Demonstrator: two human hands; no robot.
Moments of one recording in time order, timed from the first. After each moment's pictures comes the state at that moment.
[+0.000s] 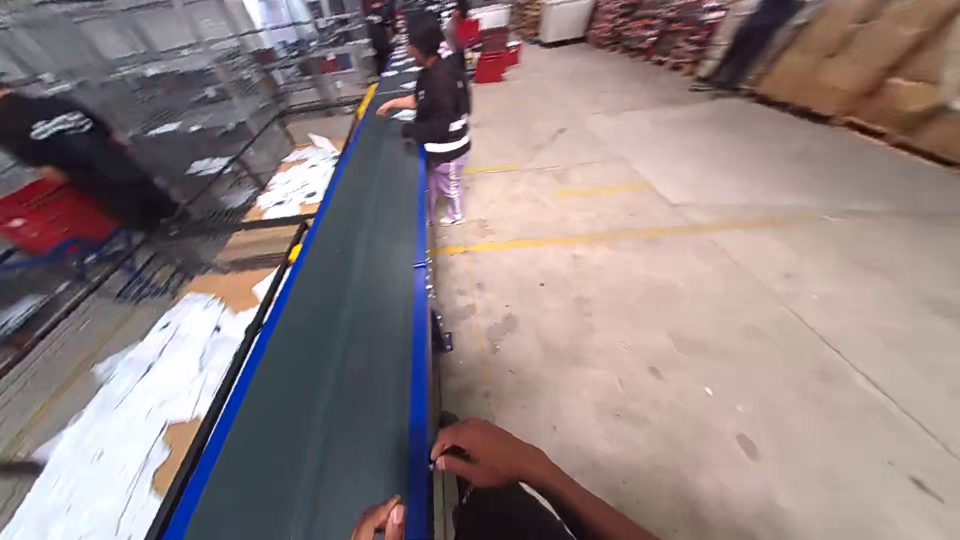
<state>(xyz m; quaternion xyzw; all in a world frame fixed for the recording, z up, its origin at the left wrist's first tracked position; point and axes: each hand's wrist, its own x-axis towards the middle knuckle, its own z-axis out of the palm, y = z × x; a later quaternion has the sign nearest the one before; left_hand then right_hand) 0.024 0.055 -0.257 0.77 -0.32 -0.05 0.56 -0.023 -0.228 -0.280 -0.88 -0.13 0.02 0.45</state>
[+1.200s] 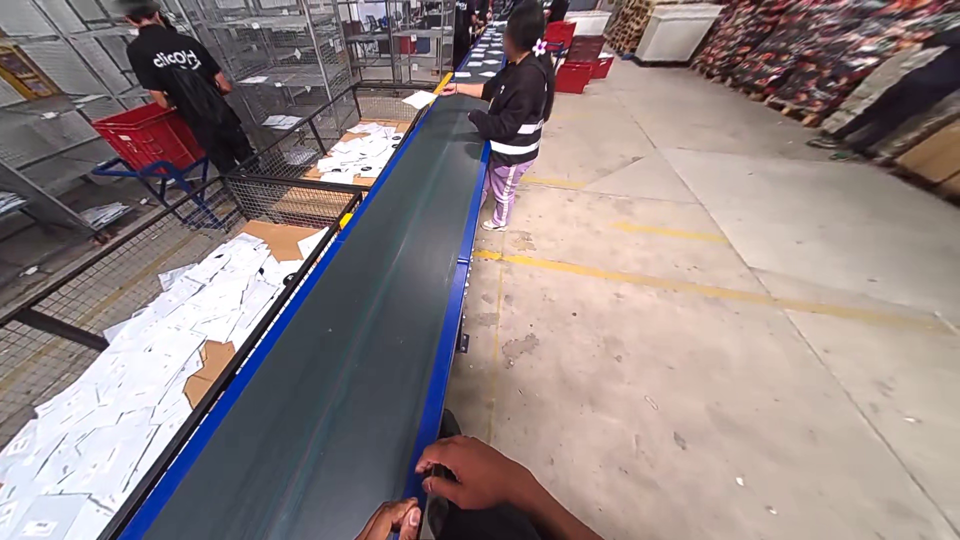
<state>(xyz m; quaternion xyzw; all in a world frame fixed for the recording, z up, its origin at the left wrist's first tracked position) -0.005 0.068 -0.266 0.78 -0.27 -0.06 0.57 0.005 -0.184 -0.281 -0.87 -0.21 0.15 0.42</state>
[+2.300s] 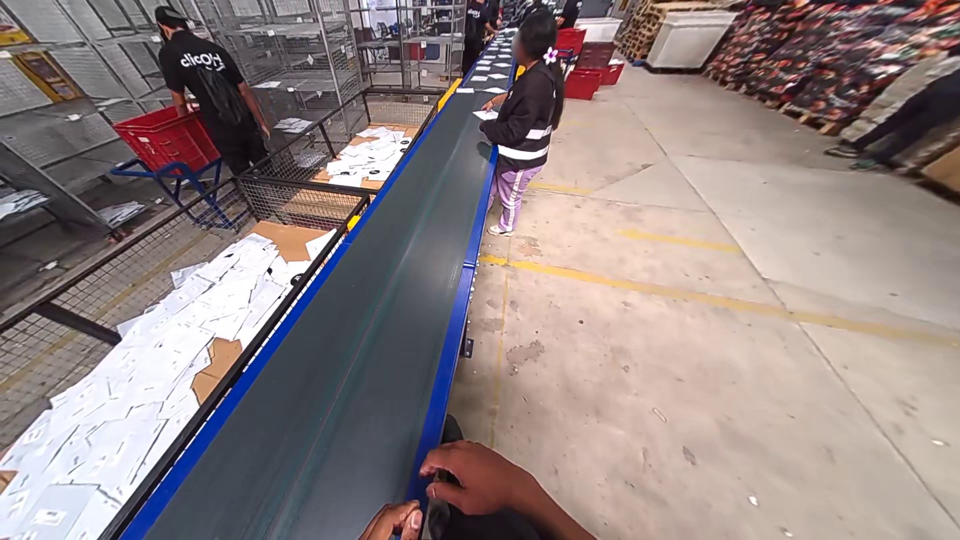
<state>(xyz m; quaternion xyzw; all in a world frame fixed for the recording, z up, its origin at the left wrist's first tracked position) -0.008 0.067 -0.266 0.78 -0.26 -0.05 0.57 0.005 -0.185 -0.282 -0.87 -0.20 0.17 0.41</state>
